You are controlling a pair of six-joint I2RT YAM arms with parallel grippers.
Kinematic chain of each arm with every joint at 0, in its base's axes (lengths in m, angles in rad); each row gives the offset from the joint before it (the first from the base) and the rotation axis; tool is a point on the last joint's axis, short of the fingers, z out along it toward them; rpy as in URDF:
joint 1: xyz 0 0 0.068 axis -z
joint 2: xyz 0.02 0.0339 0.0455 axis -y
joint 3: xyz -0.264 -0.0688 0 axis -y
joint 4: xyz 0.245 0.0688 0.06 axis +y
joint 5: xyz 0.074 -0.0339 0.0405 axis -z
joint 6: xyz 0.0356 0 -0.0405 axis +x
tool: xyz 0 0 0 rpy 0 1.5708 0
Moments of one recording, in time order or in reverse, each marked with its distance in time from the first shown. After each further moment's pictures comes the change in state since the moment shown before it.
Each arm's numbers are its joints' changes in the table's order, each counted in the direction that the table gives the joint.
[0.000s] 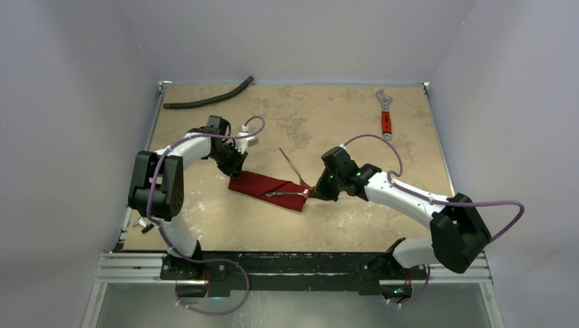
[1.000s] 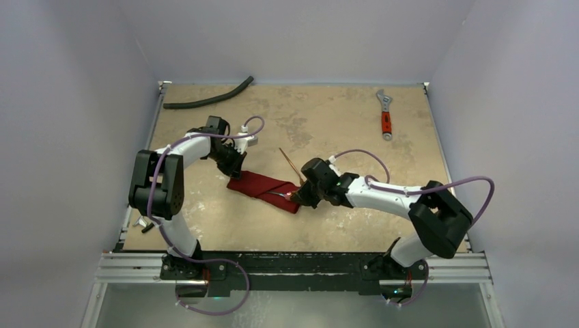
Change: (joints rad) left arm -0.006 -0.012 0.000 0.001 0.023 0.008; right arm -0.173 -0.162 -0.002 -0.187 0.103 0.380
